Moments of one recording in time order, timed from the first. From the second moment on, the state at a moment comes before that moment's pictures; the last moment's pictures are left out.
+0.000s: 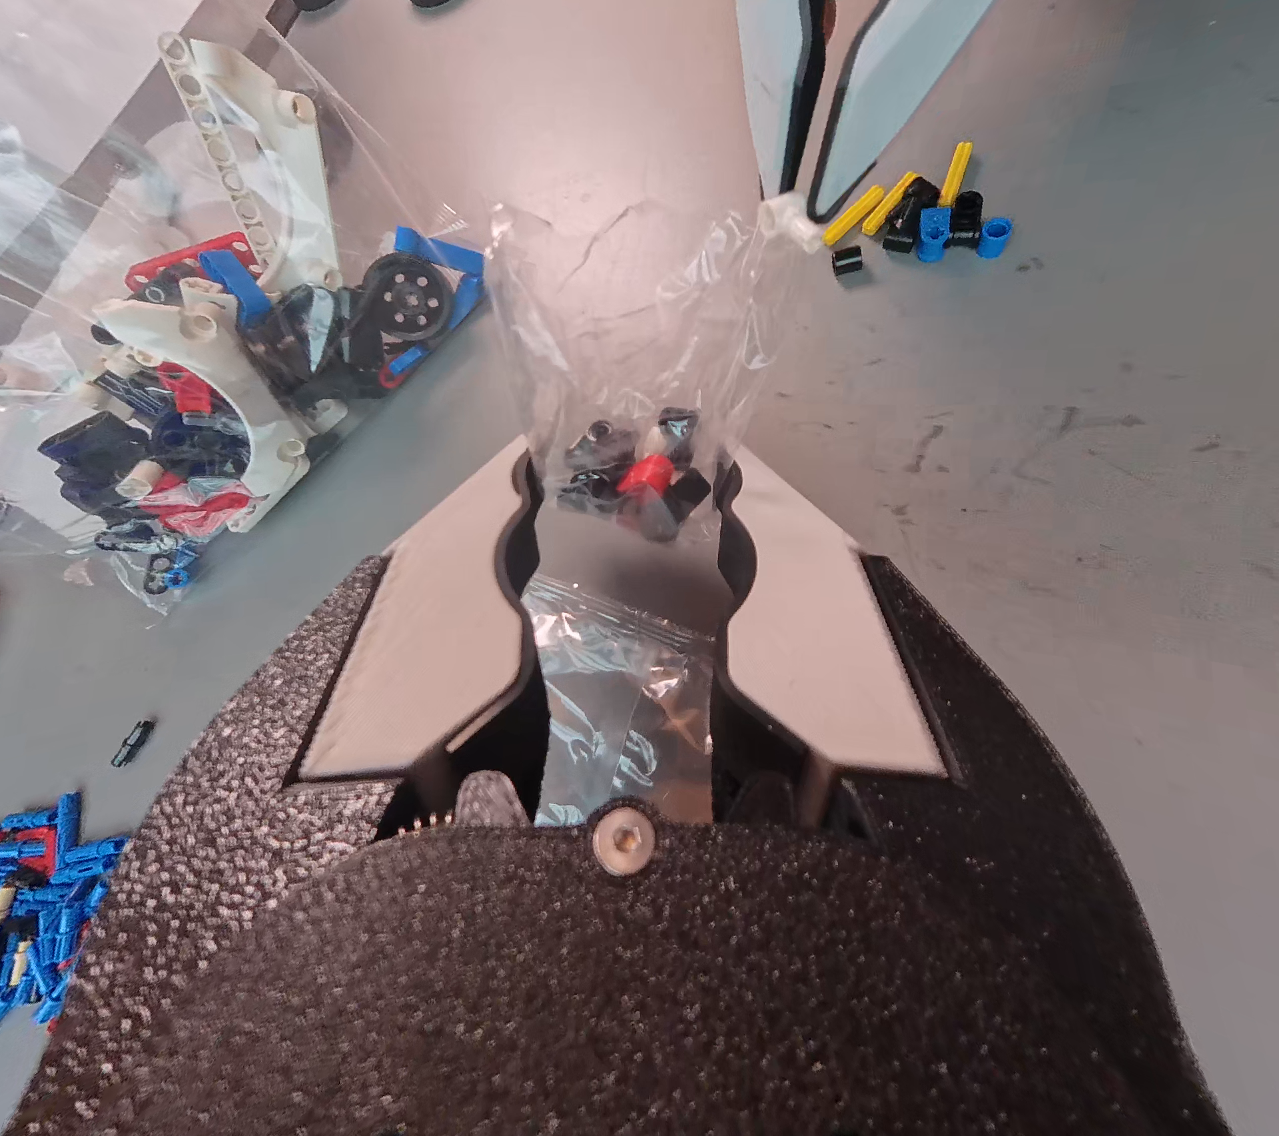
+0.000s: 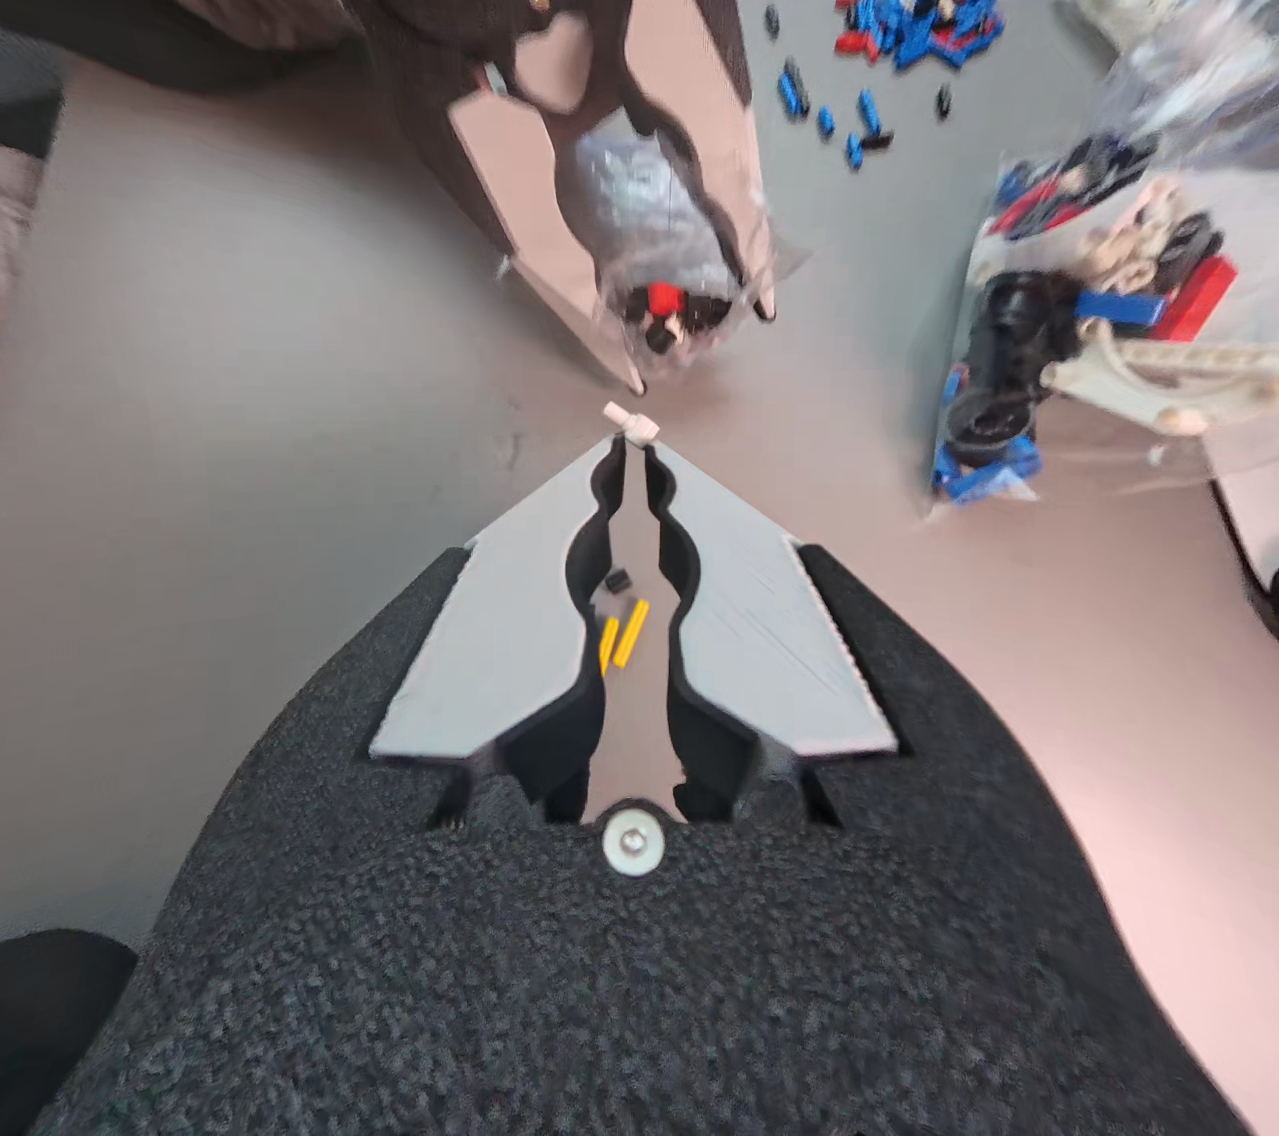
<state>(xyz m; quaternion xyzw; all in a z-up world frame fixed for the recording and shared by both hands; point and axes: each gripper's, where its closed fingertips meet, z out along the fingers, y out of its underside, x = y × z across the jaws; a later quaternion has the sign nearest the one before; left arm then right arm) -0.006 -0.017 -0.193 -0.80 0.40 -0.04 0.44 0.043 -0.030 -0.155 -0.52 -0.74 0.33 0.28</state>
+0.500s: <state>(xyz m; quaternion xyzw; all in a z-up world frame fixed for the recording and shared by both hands) -0.004 -0.017 -0.188 -0.80 0.39 -0.06 0.45 0.029 -0.022 -0.113 -0.51 -0.67 0.40 0.36</state>
